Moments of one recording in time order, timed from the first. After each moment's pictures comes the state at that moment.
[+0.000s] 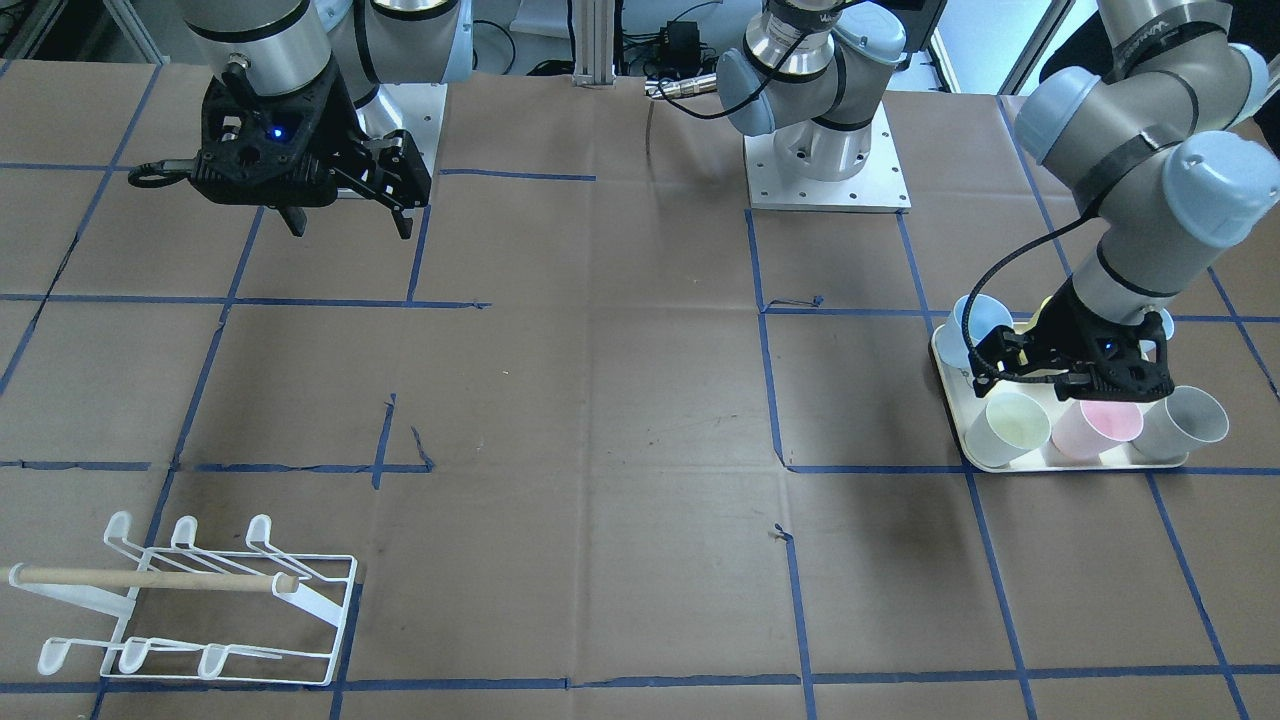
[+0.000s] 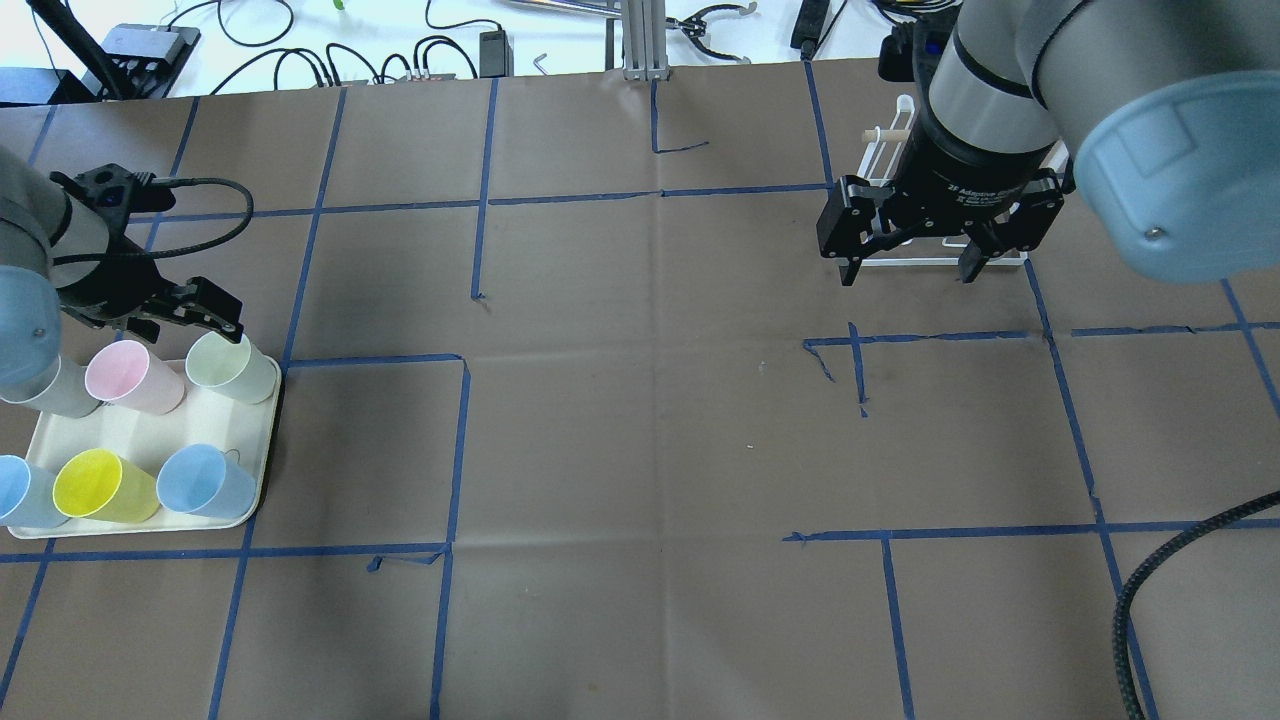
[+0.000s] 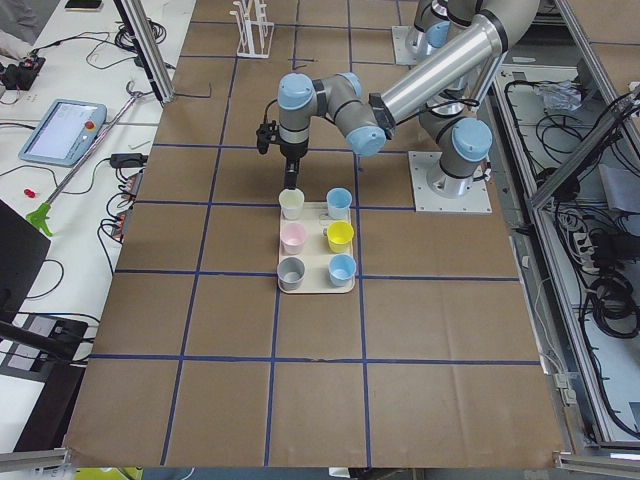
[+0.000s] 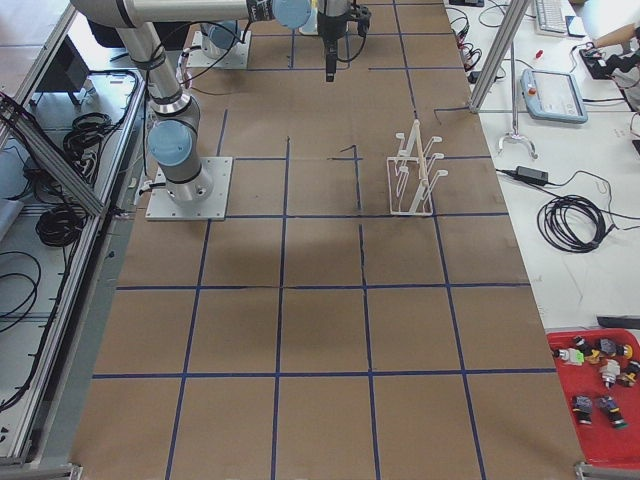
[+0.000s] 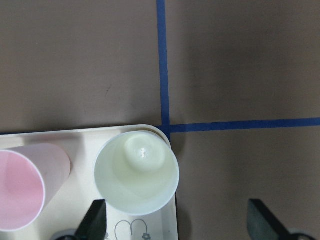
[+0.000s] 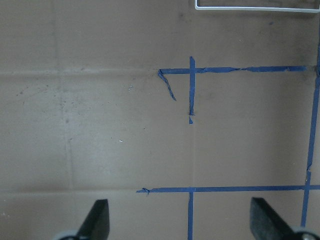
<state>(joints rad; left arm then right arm) -1.13 -1.72 -1.95 -0.98 1.56 0.50 1.65 -1.62 1.64 -1.58 -1.56 0.09</state>
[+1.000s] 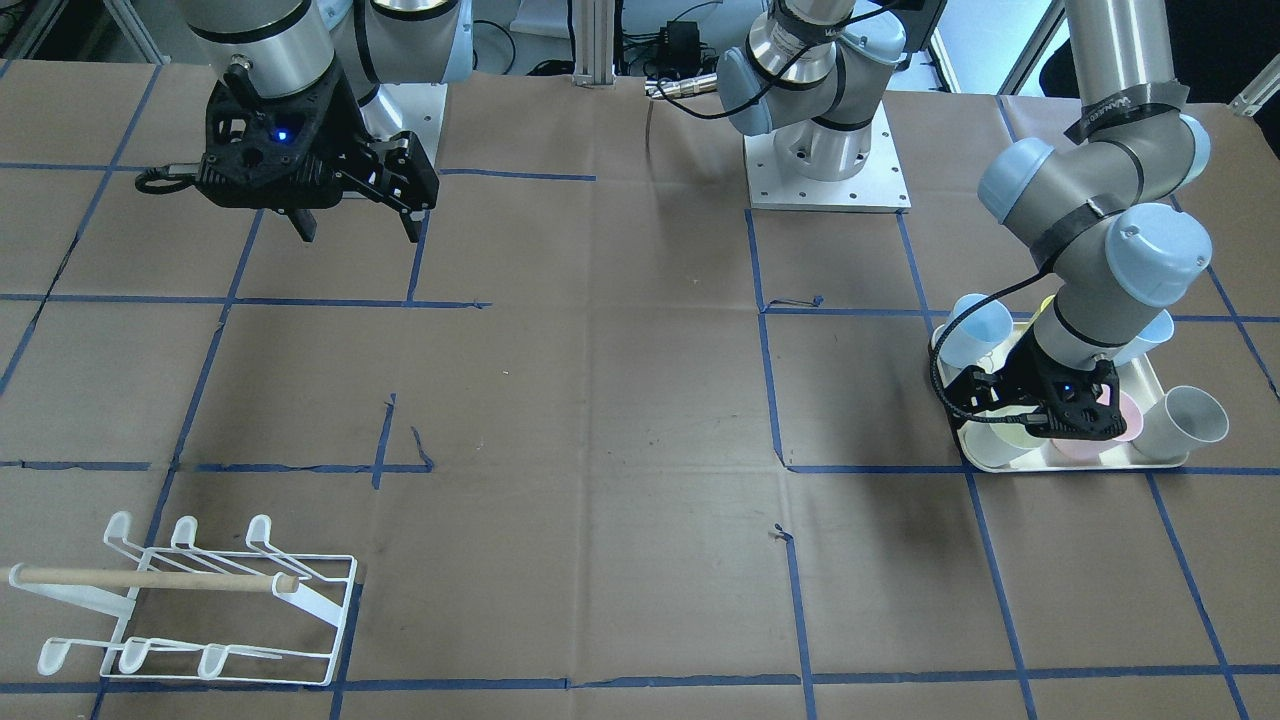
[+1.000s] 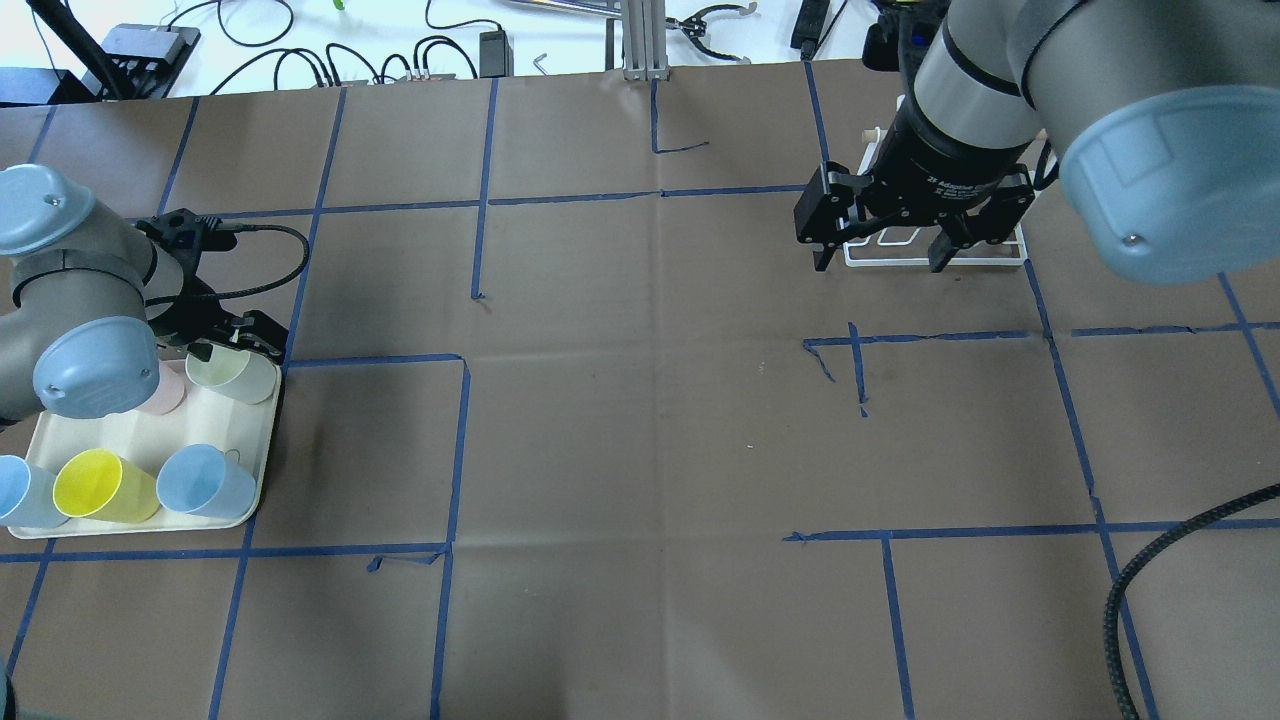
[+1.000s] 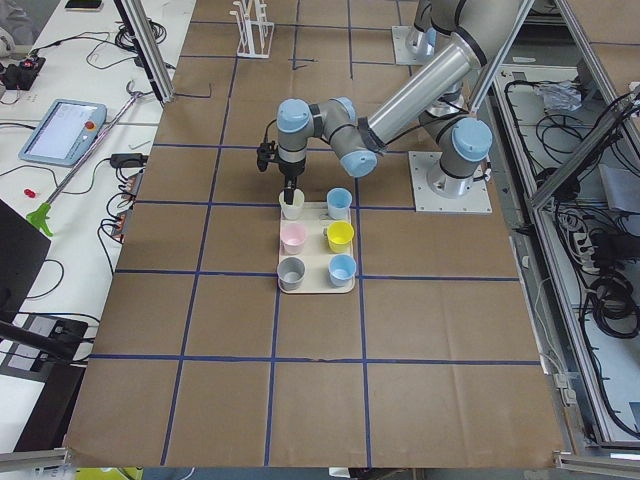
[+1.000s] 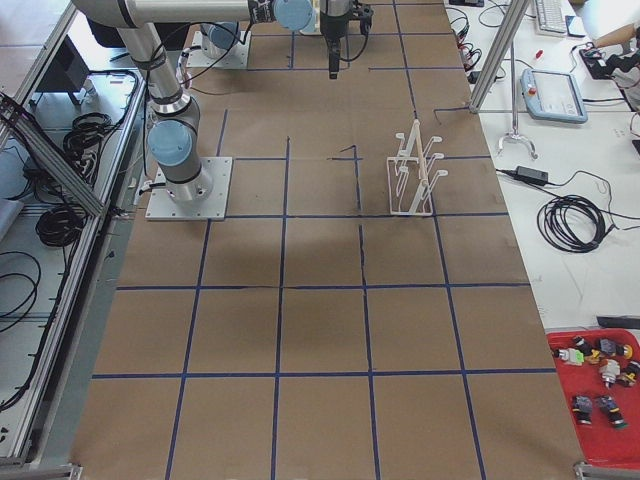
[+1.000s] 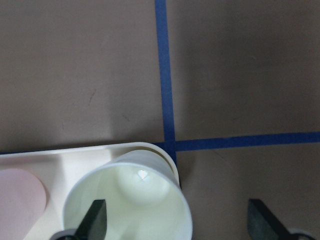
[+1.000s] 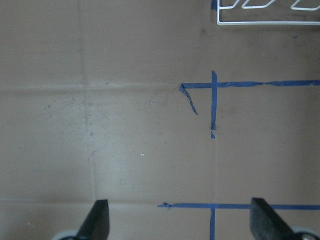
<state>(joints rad) -1.13 -1.81 -2.02 -0.82 1.58 0.52 1.65 -1.61 1.67 -1.69 -1.48 0.10</state>
